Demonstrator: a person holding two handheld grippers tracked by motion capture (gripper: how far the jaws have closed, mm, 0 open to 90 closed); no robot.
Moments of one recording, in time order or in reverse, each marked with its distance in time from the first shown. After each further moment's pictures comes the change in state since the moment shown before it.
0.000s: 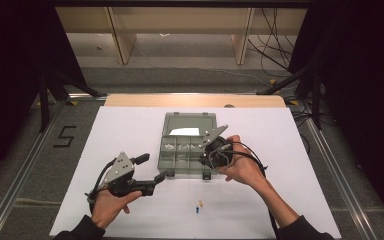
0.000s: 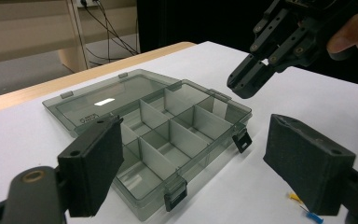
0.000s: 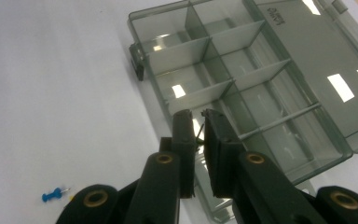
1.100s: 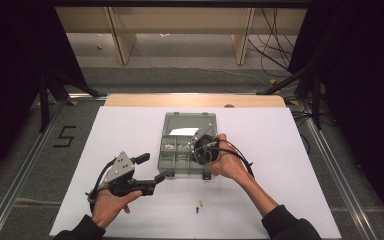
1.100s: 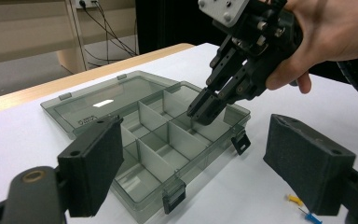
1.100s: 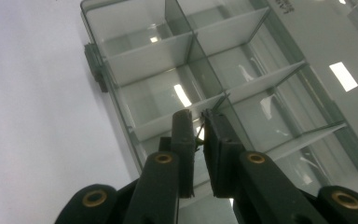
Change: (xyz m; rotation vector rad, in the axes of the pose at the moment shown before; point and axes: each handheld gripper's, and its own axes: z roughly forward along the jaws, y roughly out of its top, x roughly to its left) left arm 0.001 0.001 0.000 -0.006 -0.010 0.012; right arm -0.014 0.007 0.054 0.052 -0.004 0.012
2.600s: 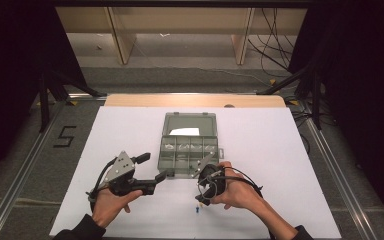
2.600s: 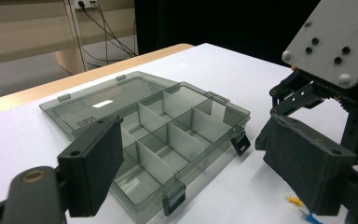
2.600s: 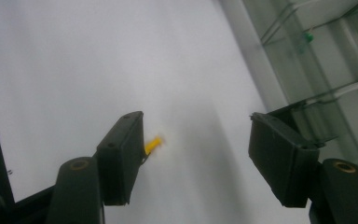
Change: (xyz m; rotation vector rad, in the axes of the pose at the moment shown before) left arm -0.001 0.000 0.002 0.004 0.002 -0.016; right arm 0.068 -0.040 -0.021 0.171 0.106 -0.003
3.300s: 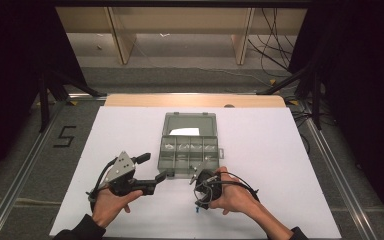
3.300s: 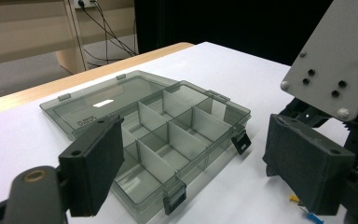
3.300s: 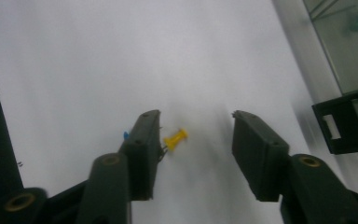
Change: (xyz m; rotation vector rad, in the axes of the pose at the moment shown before) left arm 0.000 0.000 0.000 0.004 0.002 0.016; right arm 0.009 -0.001 0.015 0.067 0.048 -0.006
